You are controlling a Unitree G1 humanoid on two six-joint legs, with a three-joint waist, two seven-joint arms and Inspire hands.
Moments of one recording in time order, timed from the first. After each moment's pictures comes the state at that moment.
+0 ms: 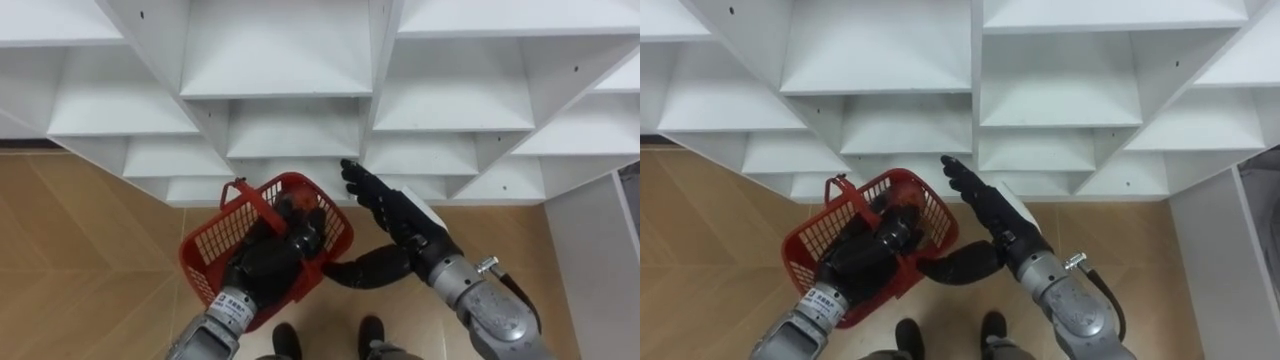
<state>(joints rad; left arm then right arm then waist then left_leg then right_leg) 0.06 0.23 -0.36 0.38 -1.15 -0.07 -0.45 0.05 -0.26 0.27 0.18 0.04 -0.15 0.25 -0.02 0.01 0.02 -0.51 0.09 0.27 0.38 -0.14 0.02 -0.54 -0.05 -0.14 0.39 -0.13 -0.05</state>
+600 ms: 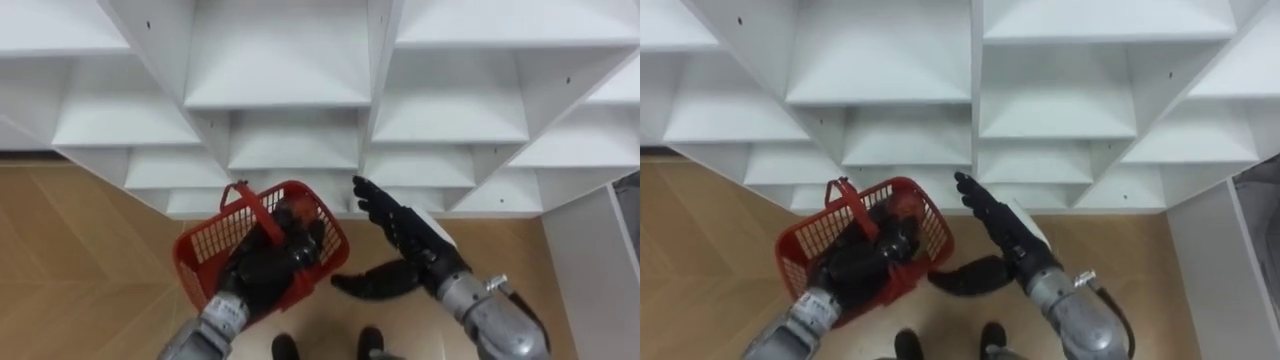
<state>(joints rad) 0.08 0.27 -0.30 0.45 -0.92 -0.07 -0.46 0.10 -0.27 0.24 0.24 0.04 -0.15 0.21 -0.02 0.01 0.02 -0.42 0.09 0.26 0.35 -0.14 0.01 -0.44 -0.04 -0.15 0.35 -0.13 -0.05</state>
